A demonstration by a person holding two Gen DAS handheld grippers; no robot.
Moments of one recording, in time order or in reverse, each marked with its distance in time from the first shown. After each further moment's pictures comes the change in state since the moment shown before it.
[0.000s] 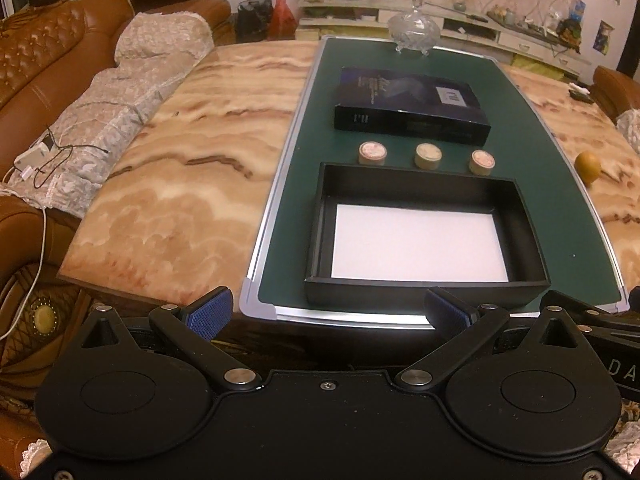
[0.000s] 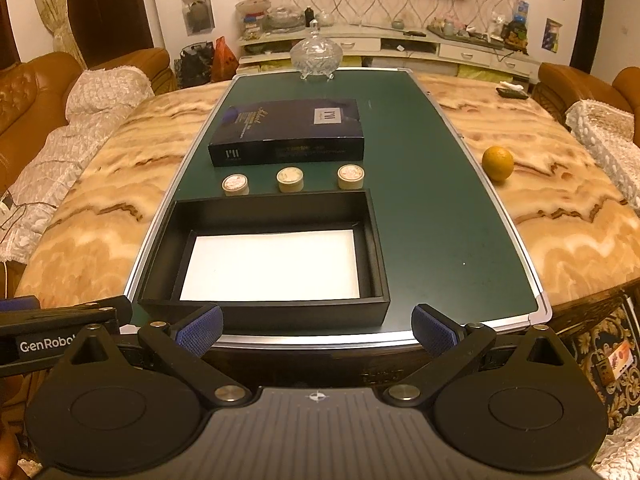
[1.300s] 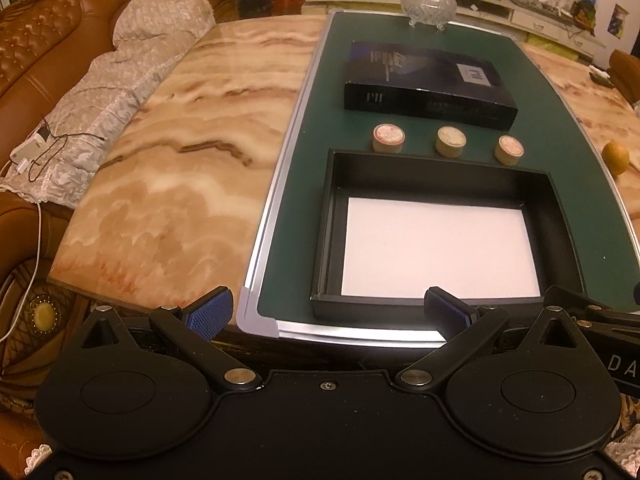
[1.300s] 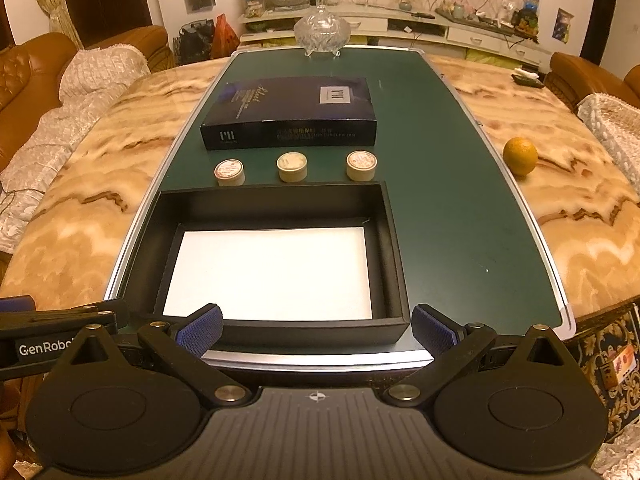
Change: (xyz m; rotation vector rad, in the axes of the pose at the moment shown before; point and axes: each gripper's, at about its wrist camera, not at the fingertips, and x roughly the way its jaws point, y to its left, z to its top) left arm 0.054 0.001 0.022 0.006 0.076 0.031; right arm 0.057 0.007 0.020 -0.019 0.071 -0.005
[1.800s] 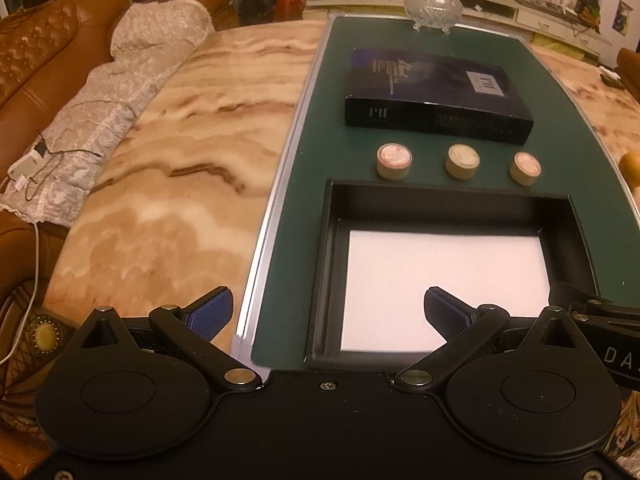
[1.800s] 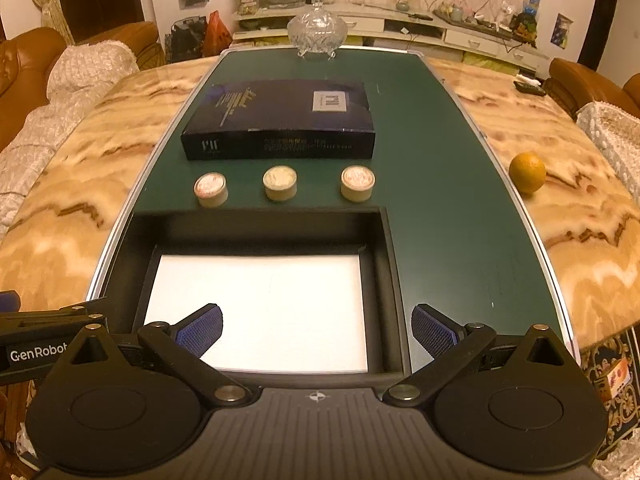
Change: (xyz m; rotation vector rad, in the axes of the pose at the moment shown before) left arm 0.035 -0.011 0.038 0.011 -0.002 0.016; right arm 0.039 0.001 0.033 -0.015 -0.005 -0.033
